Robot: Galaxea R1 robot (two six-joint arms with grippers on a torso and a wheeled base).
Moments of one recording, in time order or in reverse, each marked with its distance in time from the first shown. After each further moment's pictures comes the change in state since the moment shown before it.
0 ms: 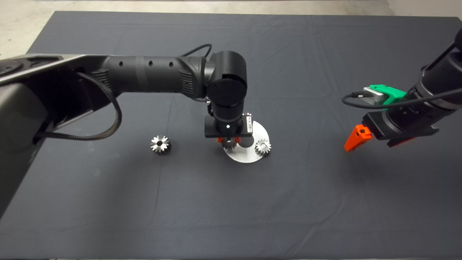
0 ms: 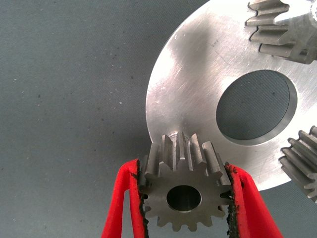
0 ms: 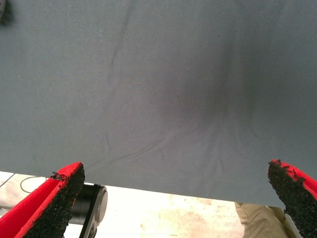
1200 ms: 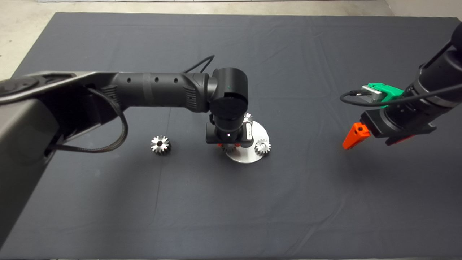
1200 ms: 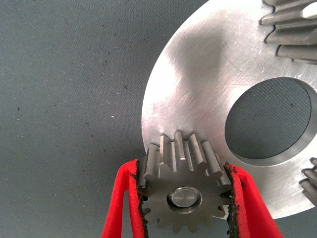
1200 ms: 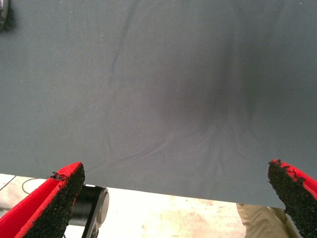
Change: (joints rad) left arm 0.073 0.006 0.000 0.112 0.020 0.000; right arm 0.000 0.008 -0.017 0.000 0.000 0.000
